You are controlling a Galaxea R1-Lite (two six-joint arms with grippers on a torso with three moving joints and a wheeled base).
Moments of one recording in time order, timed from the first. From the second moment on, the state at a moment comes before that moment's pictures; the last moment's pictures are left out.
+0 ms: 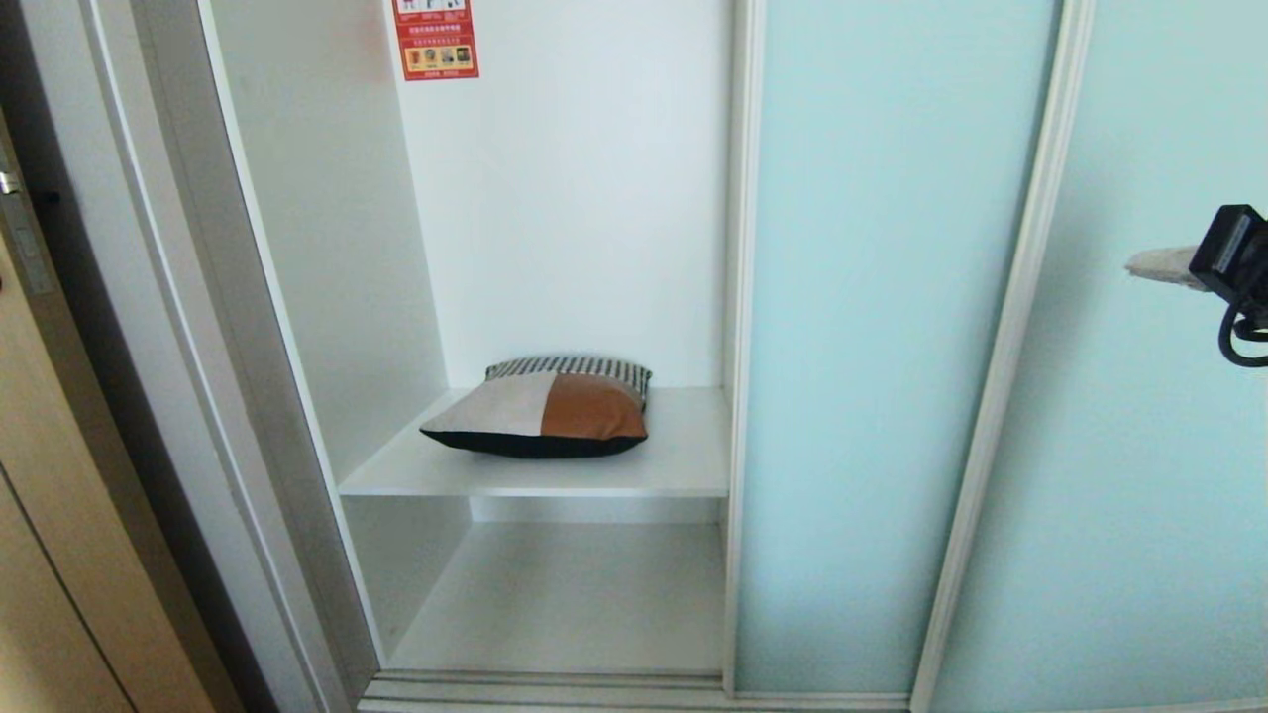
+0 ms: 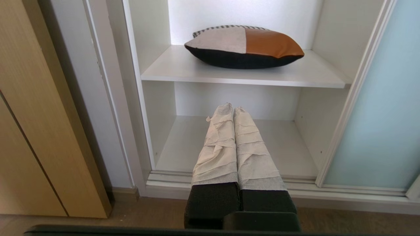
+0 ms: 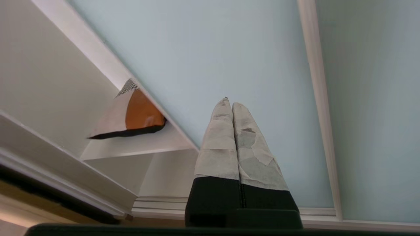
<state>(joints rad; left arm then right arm) 0.00 0.00 0.00 0.00 0.00 -0.02 -0.33 1.64 -1.37 -0.04 0.46 0.37</state>
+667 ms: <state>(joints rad) 0.00 0.00 0.00 0.00 0.00 -0.02 -0.30 1.86 -1.54 -0.01 0.44 0.38</state>
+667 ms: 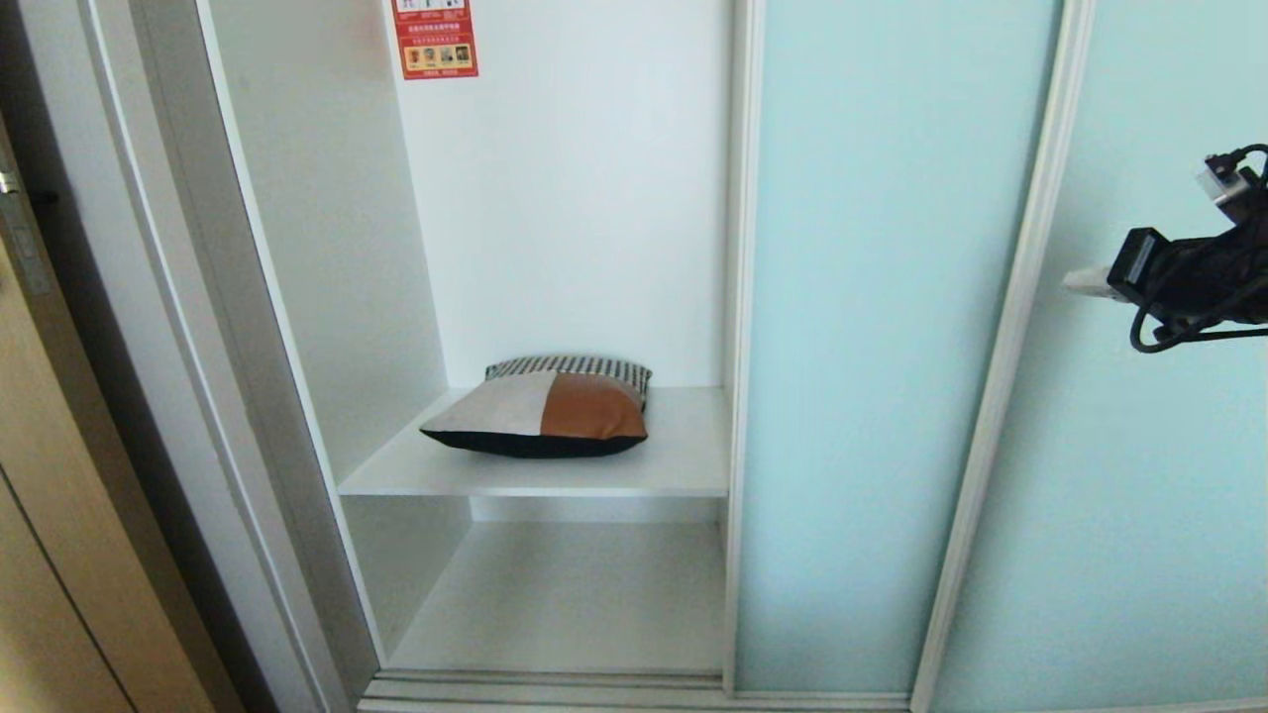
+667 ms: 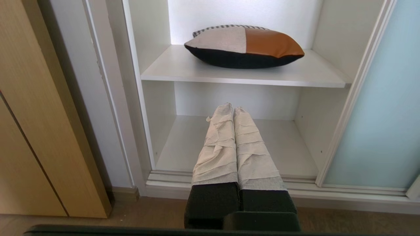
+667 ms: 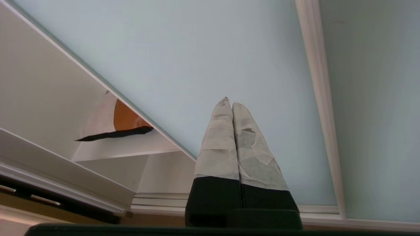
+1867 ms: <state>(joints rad) 0.00 0.00 0.00 0.00 0.00 -0.02 -0.33 2.12 -1.75 -0.02 0.33 0.39</state>
